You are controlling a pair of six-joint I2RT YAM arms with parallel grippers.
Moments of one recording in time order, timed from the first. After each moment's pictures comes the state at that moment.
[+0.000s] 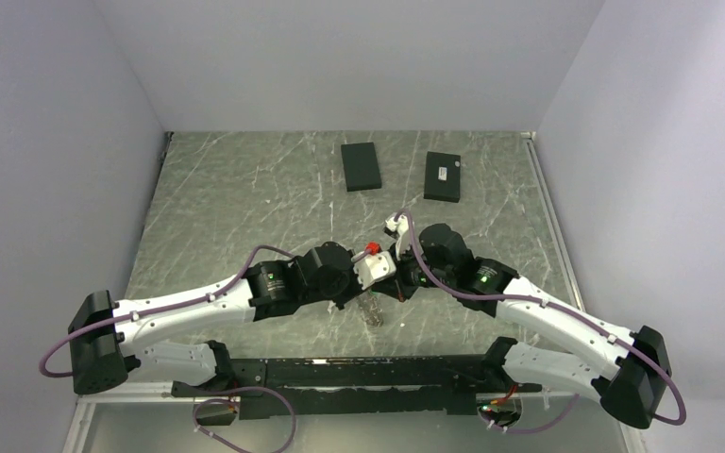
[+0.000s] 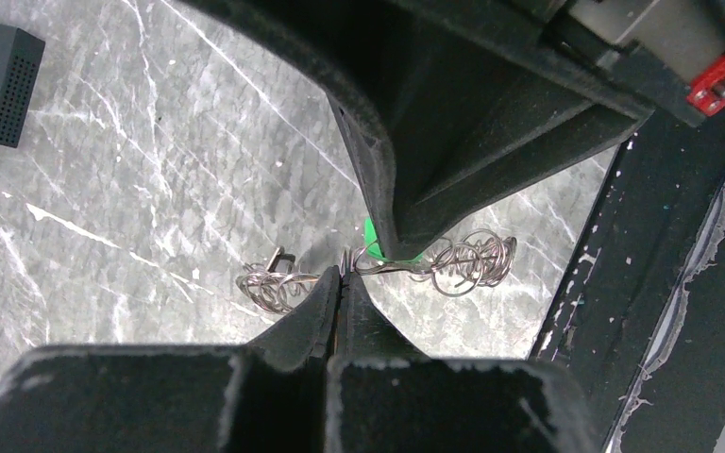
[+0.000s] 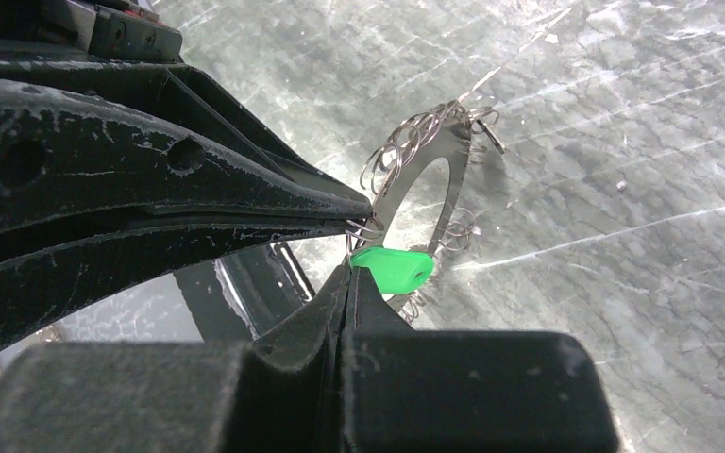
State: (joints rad) left arm -1.15 1.20 0.91 -0.32 -0.08 0.14; right arm 0.85 0.99 0.74 -0.30 -0.32 0.28
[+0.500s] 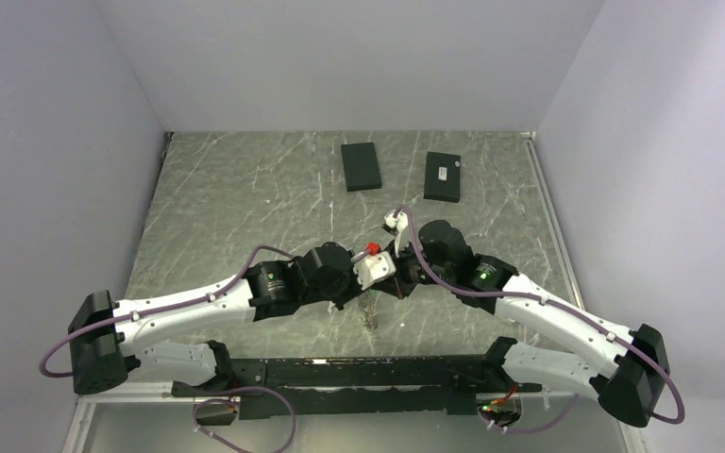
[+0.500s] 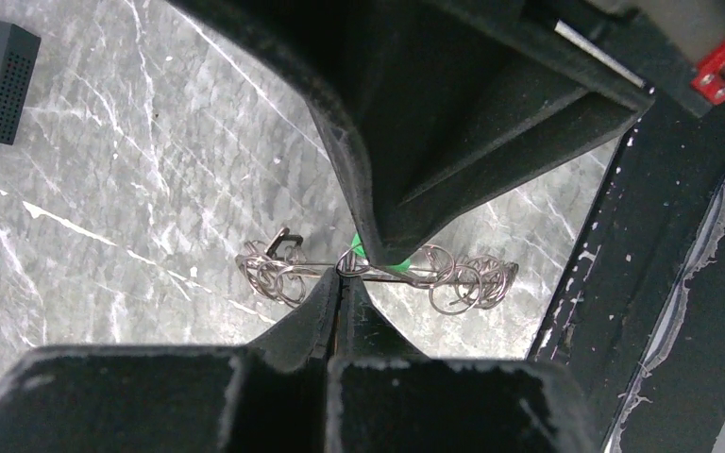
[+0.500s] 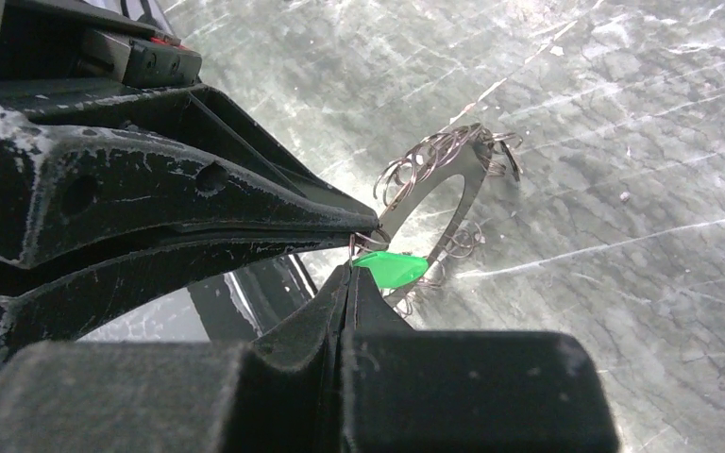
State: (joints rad) left arm -1.15 1.20 0.91 -0.32 -0.08 0.13; right arm 0.85 1.00 0.76 -0.30 -0.34 0.28
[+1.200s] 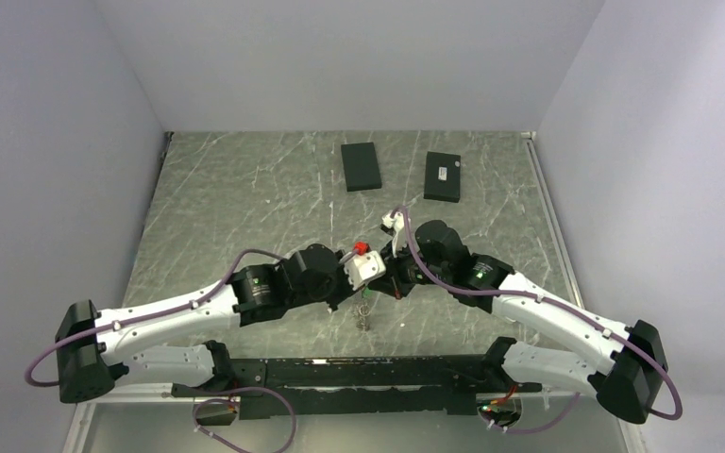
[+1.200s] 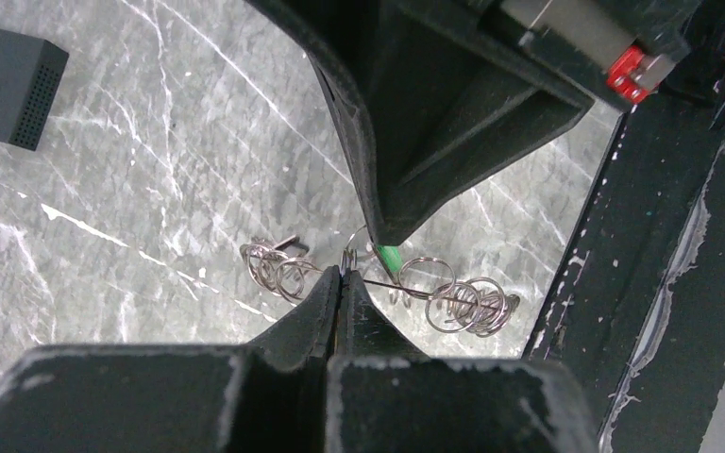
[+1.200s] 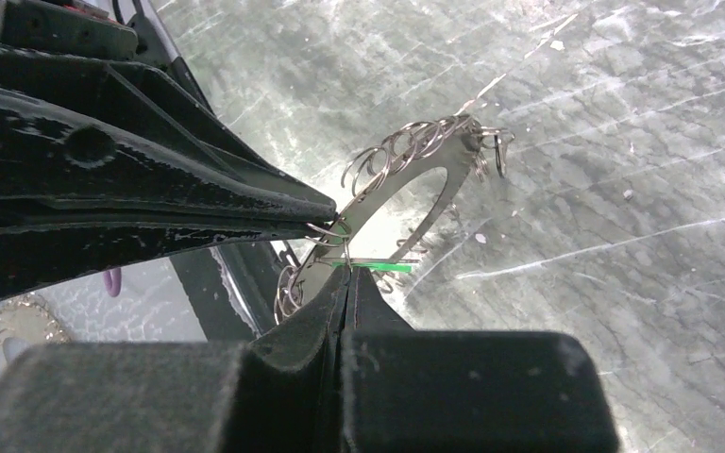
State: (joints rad) left arm -1.15 1.11 0.86 -0.30 -0.08 0.13; right arm 0.85 1.03 0.76 -0.30 -0.33 0.29
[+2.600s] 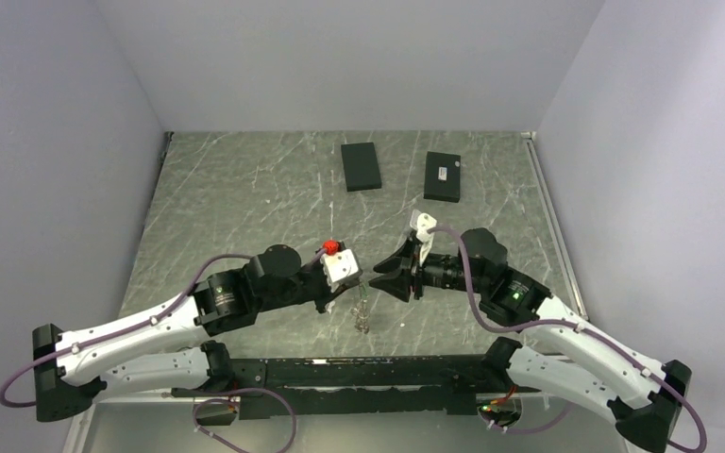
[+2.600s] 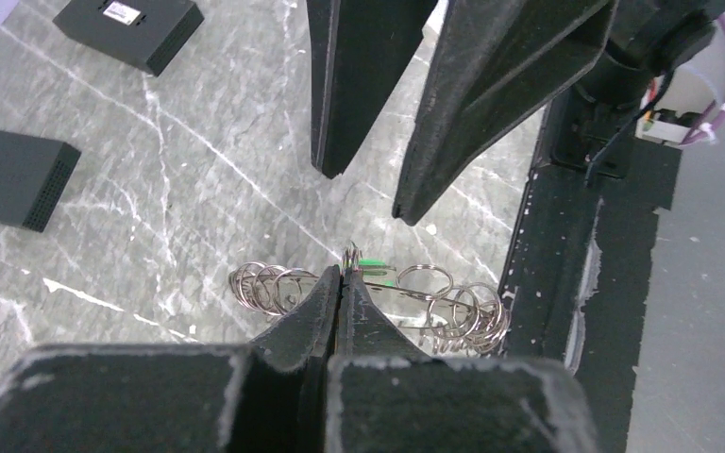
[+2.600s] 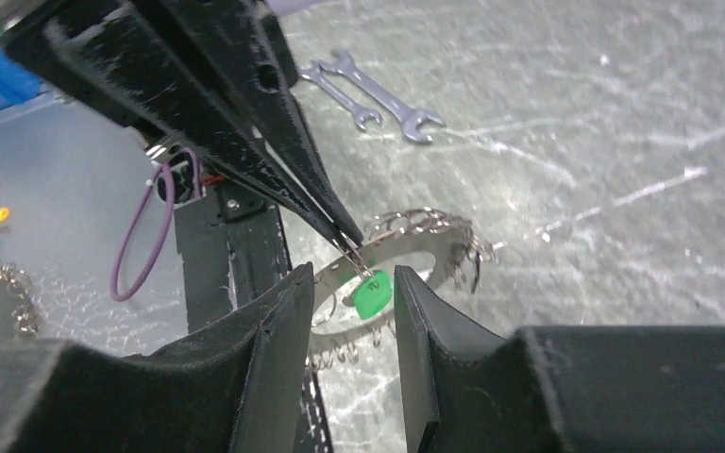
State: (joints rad) left arm -1.14 0.91 0.83 -0.25 0.02 0.11; right arm 0.85 0.79 0.74 -0.17 -0.45 0.12
